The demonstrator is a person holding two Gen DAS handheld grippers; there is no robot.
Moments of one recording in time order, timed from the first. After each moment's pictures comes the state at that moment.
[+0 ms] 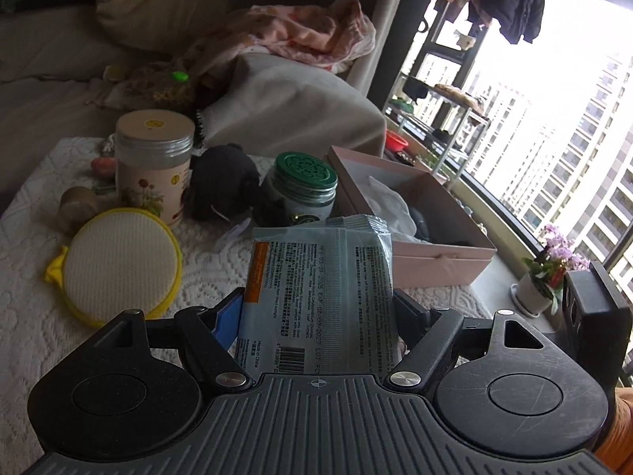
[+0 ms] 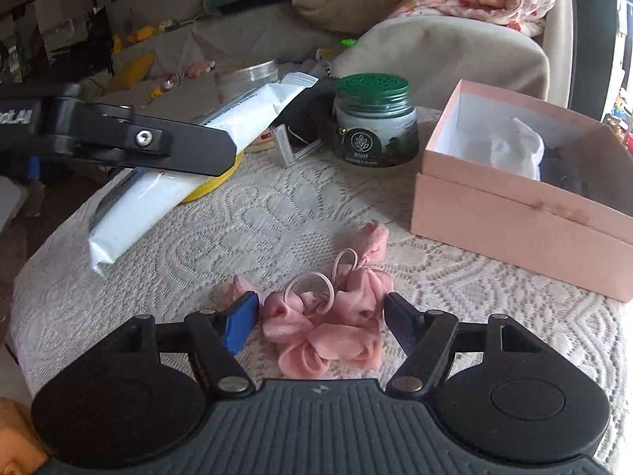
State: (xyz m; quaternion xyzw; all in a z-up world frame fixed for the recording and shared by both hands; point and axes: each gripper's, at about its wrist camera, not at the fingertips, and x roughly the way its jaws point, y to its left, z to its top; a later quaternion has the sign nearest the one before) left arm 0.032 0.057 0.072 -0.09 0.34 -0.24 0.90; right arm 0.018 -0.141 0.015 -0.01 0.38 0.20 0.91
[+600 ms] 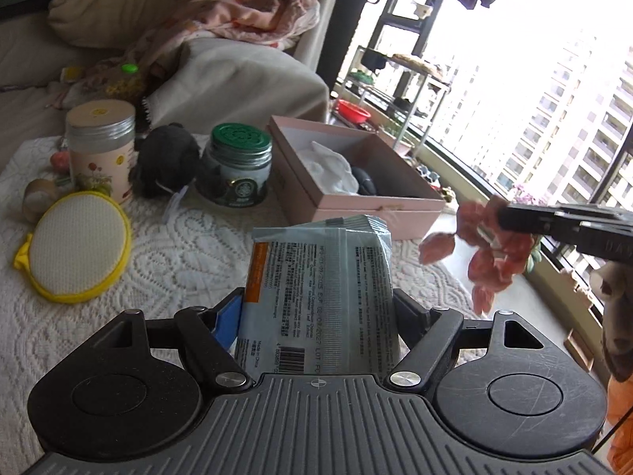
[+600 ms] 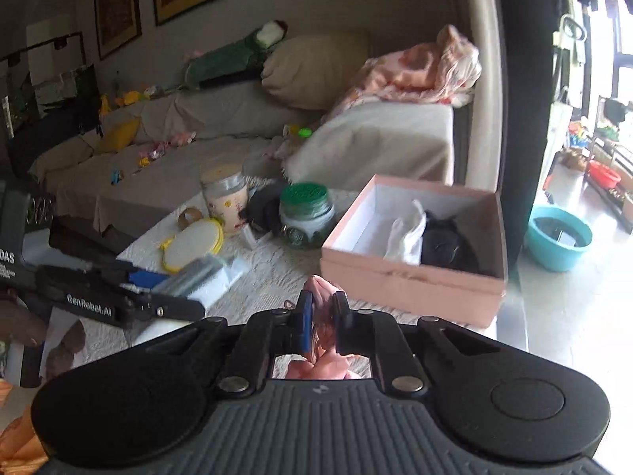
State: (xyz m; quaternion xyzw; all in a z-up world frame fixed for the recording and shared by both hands) left arm -0.010 0.024 0.081 -0.05 0.35 -0.31 0.88; right arm -0.068 -0.243 0.130 0.02 0.28 0.16 0.95
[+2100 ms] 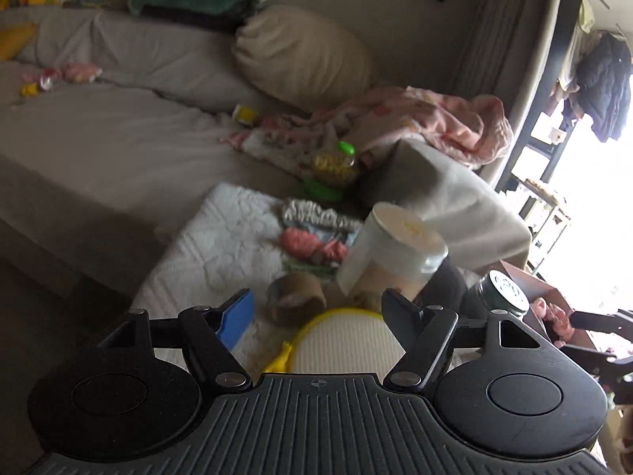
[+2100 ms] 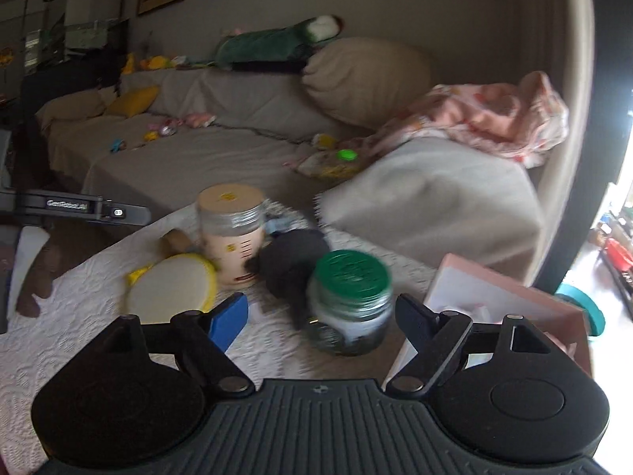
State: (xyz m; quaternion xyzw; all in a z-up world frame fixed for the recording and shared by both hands) left arm 0.090 0.209 0.051 -0.18 0.28 -0.11 0.94; right arm 0.080 -0.112 0.096 -0.09 0.27 0.21 0.94
